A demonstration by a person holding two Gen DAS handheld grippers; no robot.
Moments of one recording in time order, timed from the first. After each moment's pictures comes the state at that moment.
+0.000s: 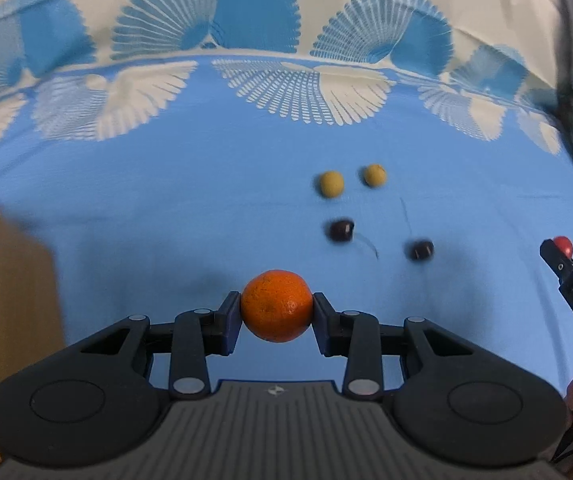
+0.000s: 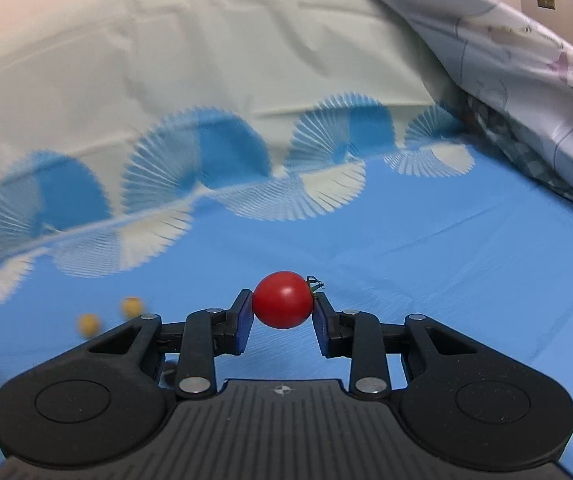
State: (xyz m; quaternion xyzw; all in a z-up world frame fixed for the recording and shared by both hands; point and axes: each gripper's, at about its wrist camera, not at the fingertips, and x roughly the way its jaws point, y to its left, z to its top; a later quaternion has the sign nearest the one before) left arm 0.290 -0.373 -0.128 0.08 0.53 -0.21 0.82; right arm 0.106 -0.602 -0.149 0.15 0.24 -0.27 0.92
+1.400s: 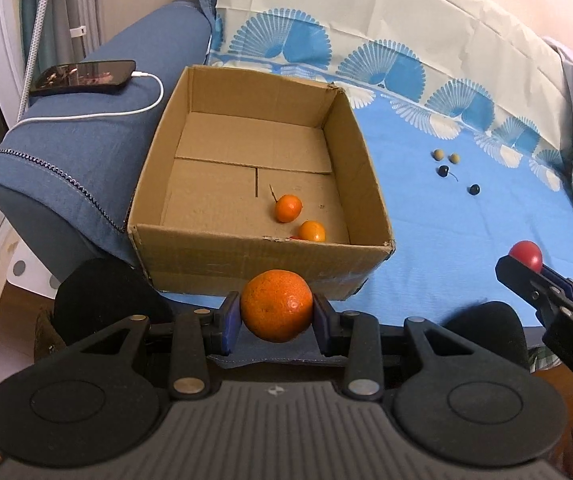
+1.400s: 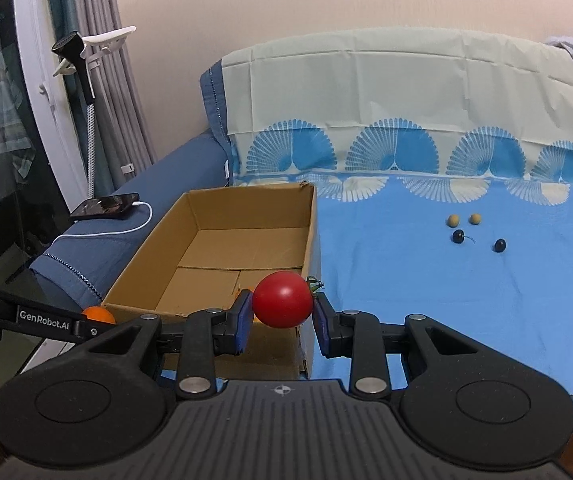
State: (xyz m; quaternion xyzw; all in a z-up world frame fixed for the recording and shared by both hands) left arm -0.009 0.007 -0.021 -0.01 0.47 -0.11 0.88; right arm -0.100 -0.212 -0.009 0.08 0.28 0.02 0.96
